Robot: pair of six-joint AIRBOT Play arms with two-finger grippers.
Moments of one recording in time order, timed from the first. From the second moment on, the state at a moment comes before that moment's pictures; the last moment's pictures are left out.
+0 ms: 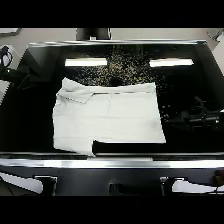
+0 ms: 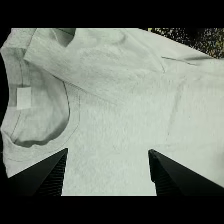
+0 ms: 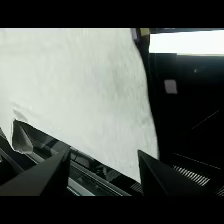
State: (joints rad) left arm 0.33 -1.75 1.97 0.91 -1.57 -1.49; right arm -0.59 -1.52 1.01 -0.80 1.50 0.98
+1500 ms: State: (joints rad) left arm 0.32 -1.74 1.97 0.90 -1.62 -1.48; right arm -0.58 -1.39 0.66 -0.91 1.25 0.88
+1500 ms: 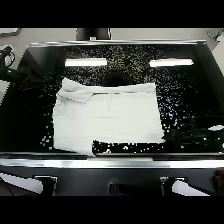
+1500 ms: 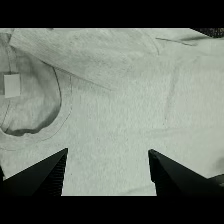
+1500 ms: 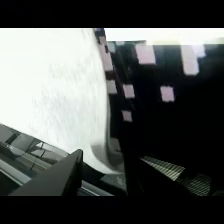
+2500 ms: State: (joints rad) left arm 0.51 -1.54 1.33 0.91 -1.48 -1.35; right arm -0.47 -1.31 0.65 -0.88 1.26 0.92
